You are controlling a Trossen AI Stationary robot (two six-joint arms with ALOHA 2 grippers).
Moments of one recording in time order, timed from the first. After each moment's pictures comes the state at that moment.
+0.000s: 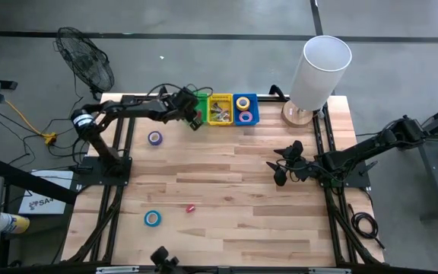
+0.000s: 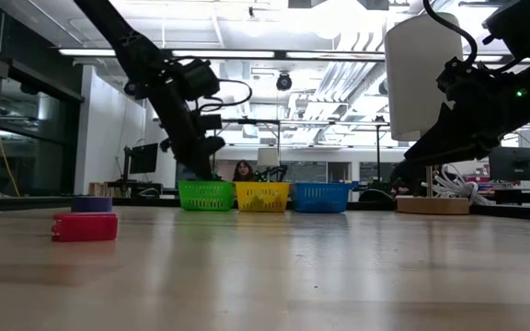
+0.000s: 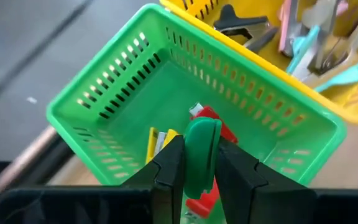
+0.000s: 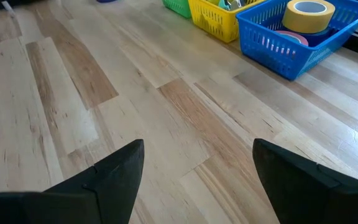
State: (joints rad) left arm 0.61 1.66 0.96 -0.15 -0.24 -0.01; right arm 0.27 0.97 0.20 0.12 0.69 0.57
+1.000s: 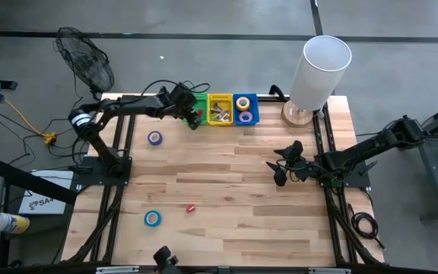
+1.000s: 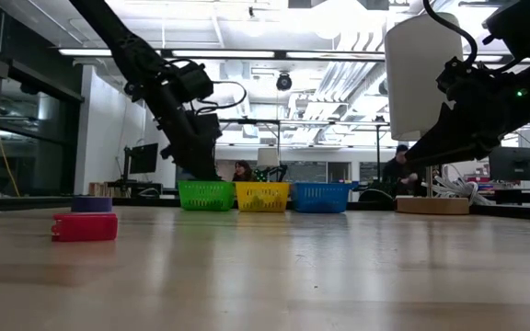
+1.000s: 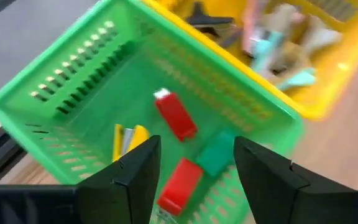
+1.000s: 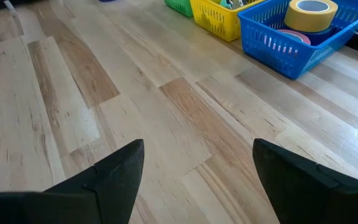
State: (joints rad) left arm 0.67 1.65 0.96 -0.17 0.00 -0.04; right arm 0.27 0.97 0.20 0.12 0.68 0.57
